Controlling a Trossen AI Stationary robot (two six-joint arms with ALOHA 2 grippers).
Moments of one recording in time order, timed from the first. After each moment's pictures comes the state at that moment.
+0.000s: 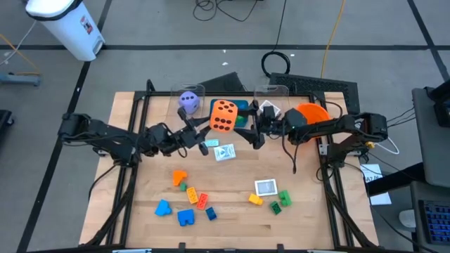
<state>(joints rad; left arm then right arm) -0.07 1.32 0.65 0.95 -0.49 0.83 -0.17 1.50 0.71 1.21 -0.21 0.27</state>
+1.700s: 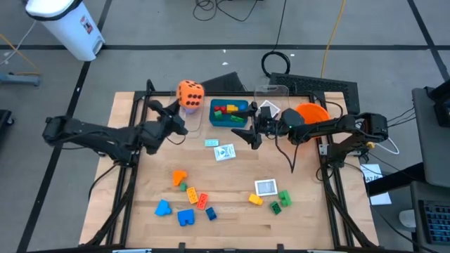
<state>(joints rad) -0.06 1.02 0.65 0.30 -1.18 0.90 -0.19 1.49 0.71 1.11 -0.19 0.28</state>
